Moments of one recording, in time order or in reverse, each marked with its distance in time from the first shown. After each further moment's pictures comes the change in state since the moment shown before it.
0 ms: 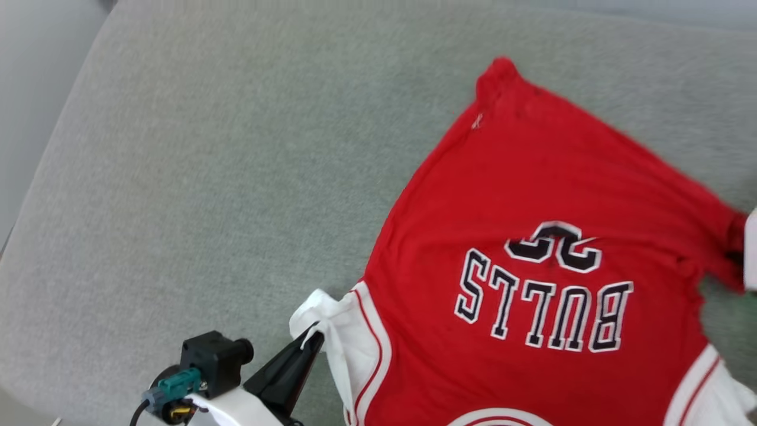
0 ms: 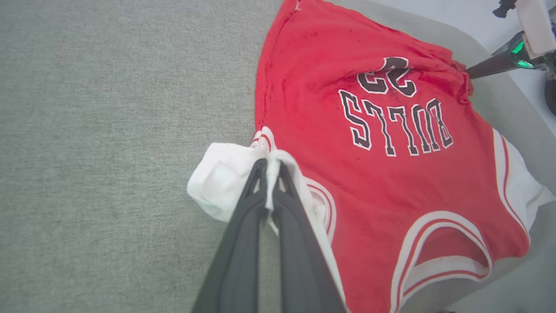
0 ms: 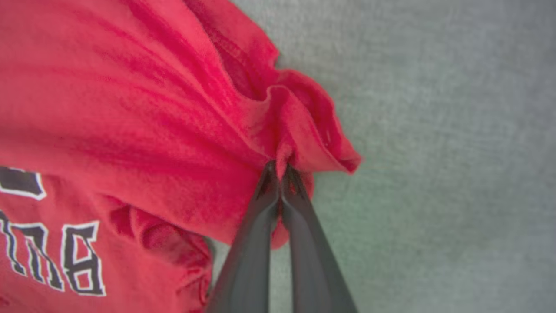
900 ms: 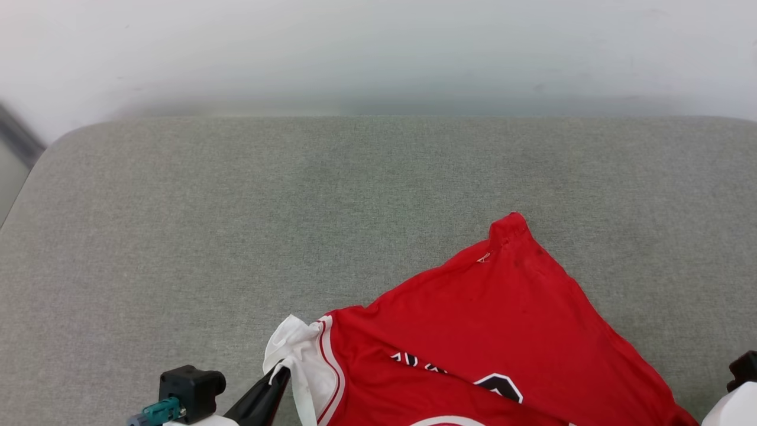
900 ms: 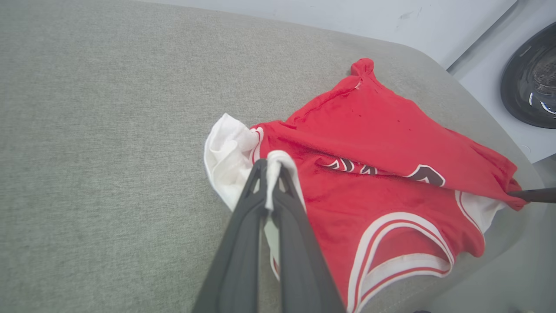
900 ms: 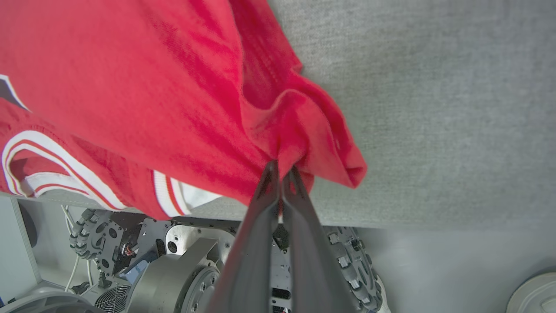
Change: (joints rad) left arm 0.114 0.009 0.030 0.111 -0.067 0.035 -0.054; right arm 0.654 0.169 -0.078 -0.302 0.154 0.000 -0.147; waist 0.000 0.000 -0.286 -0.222
